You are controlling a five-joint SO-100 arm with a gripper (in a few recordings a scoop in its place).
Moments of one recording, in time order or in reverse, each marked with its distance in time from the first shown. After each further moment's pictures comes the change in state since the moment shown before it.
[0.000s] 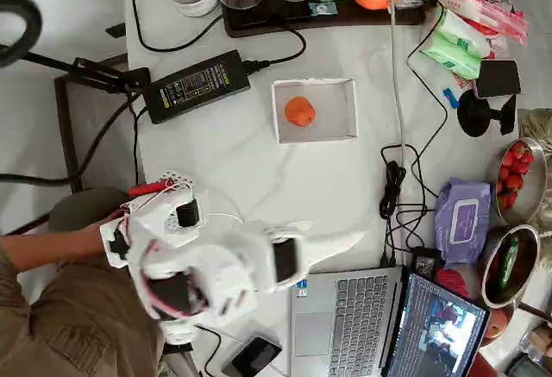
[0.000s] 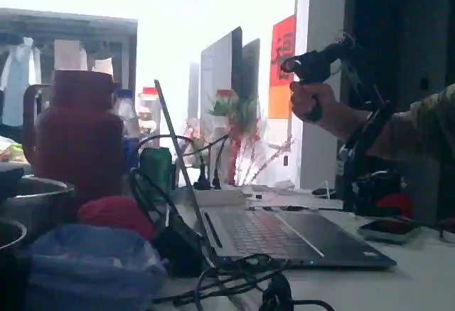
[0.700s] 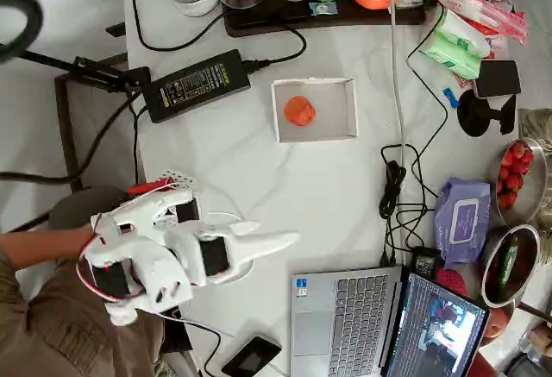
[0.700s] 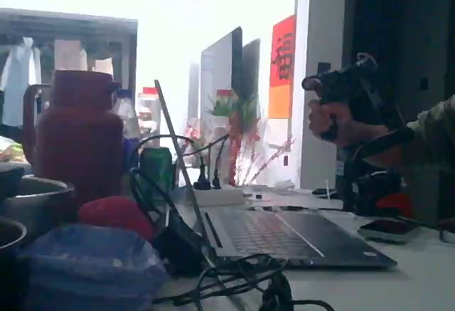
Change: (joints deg) arm -0.4 29.0 27.2 0.3 -0.5
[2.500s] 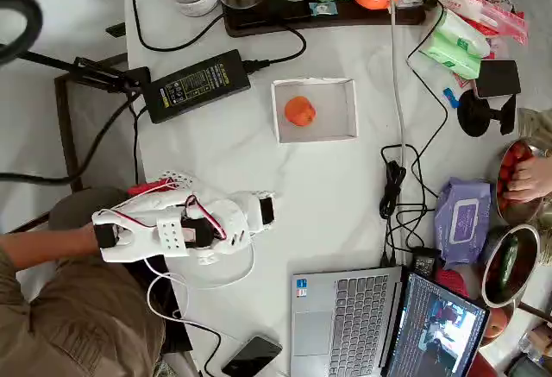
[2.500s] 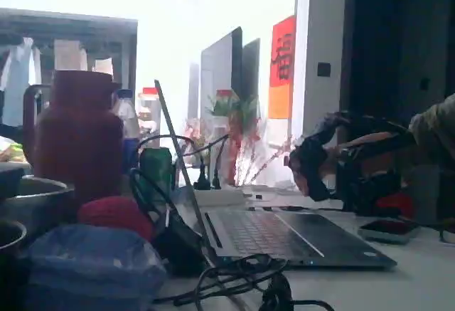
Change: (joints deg) arm 0.1 10.0 61.3 -38.7 0.5
